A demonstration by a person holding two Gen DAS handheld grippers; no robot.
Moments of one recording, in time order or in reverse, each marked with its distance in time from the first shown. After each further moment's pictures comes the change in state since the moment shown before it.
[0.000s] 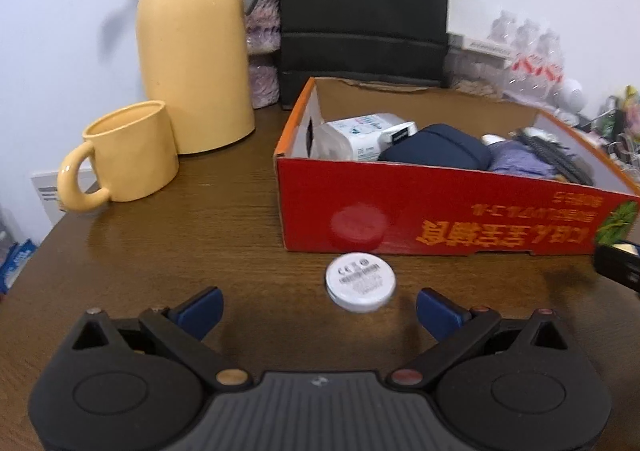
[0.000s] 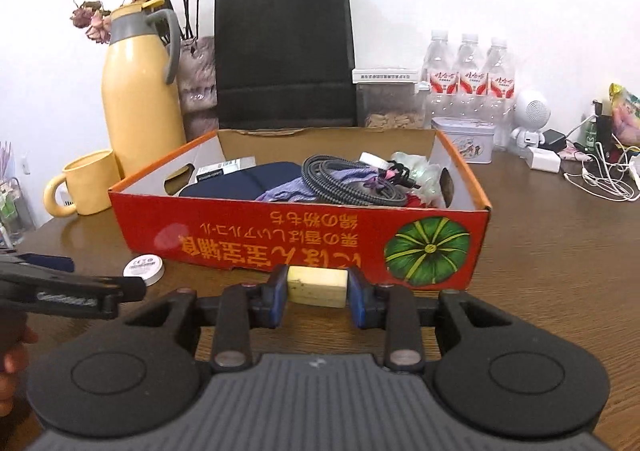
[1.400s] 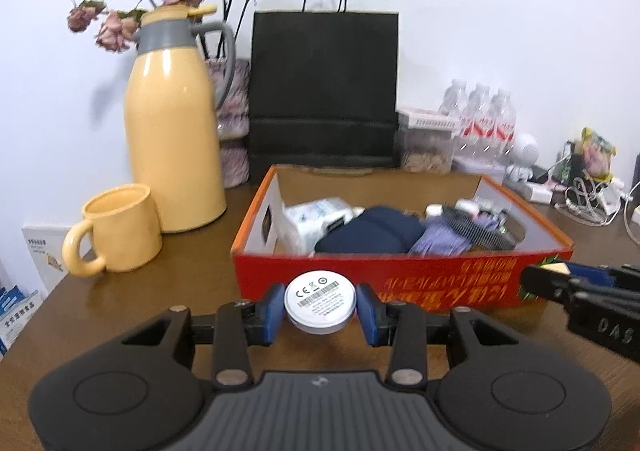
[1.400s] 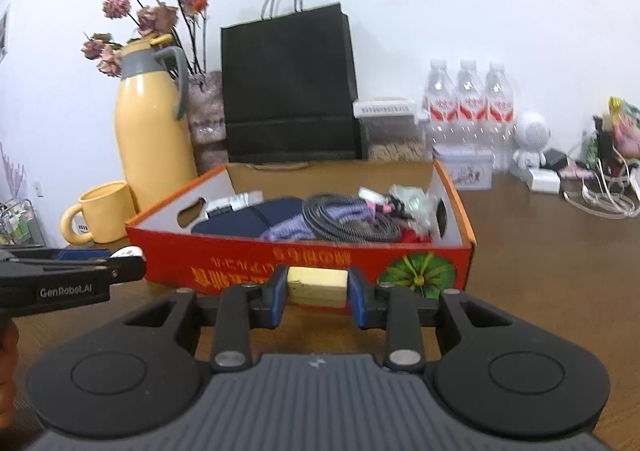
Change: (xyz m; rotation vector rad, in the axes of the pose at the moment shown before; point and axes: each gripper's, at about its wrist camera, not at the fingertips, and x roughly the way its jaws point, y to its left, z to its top) left arm -0.069 -0.024 0.016 0.022 -0.219 -0.088; right arm -0.022 -0.010 0.013 0.008 -0.082 0.041
